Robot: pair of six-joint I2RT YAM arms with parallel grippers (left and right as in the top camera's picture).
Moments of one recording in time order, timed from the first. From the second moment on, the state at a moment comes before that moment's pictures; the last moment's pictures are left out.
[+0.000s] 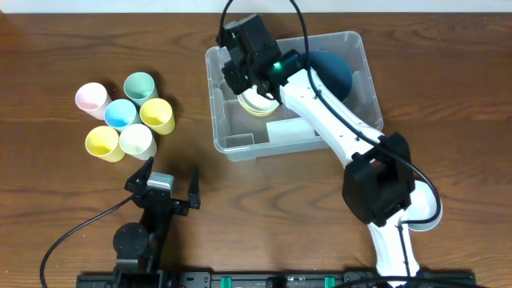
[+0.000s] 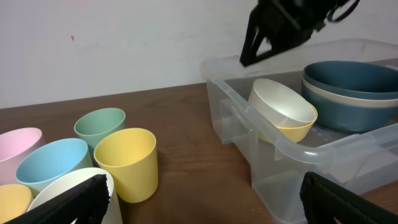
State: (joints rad) left arm -0.06 0.01 0.02 -0.10 0.15 0.05; right arm 0.61 2.22 2.00 -0.63 -0.10 0.05
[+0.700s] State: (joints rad) left arm -0.06 0.01 0.02 -0.10 0.15 0.05; right arm 0.58 2.30 2.00 -0.63 -0.10 0.06
